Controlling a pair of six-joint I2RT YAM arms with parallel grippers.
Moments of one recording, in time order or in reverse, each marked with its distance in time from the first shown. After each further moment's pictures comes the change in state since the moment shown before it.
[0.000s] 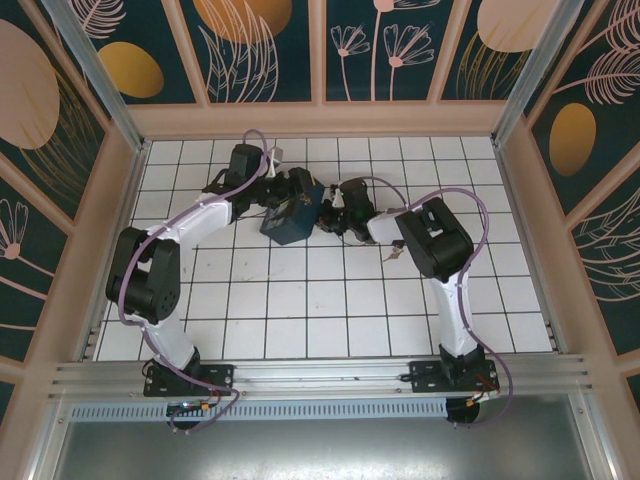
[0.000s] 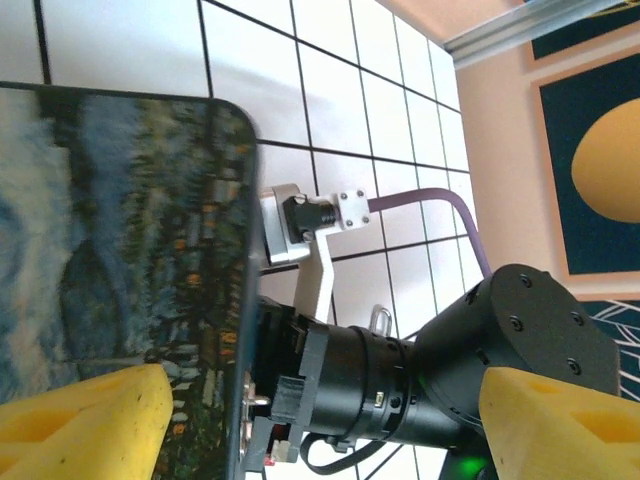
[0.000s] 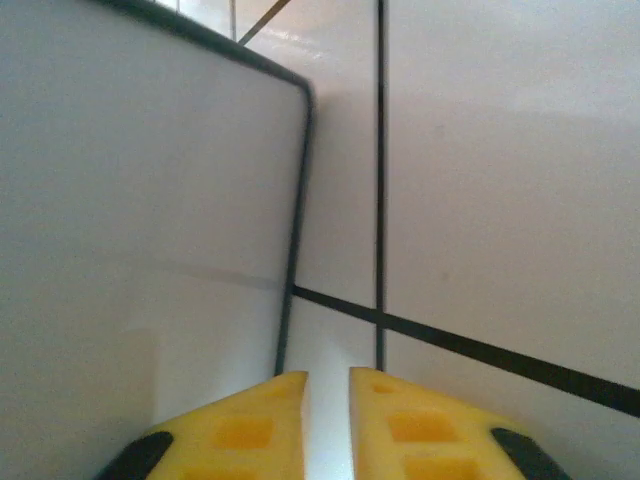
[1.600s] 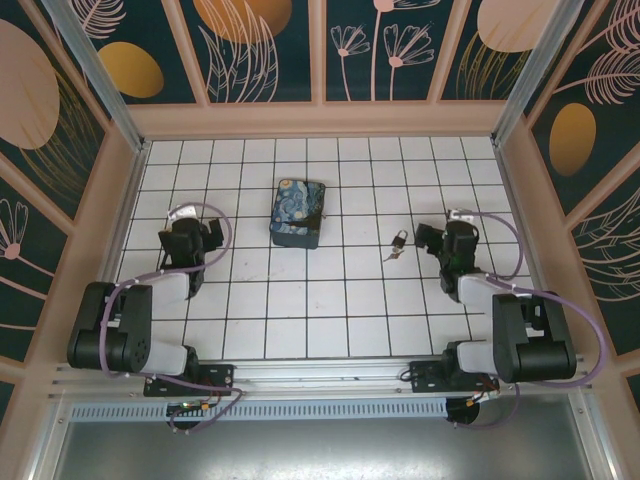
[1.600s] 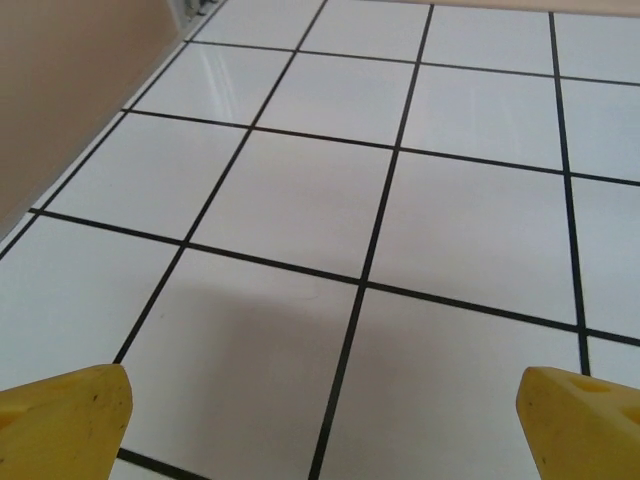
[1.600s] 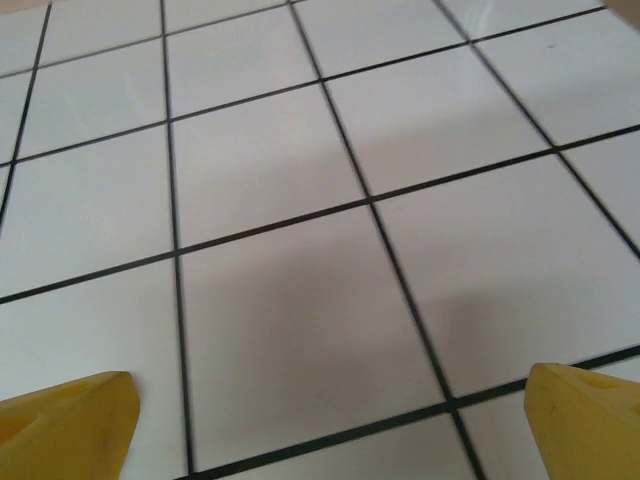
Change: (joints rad) left arm 0.294 -0.354 -0.869 0.668 -0.877 0.617; right arm -0.487 -0.885 -0.904 0.100 0.706 -0.738
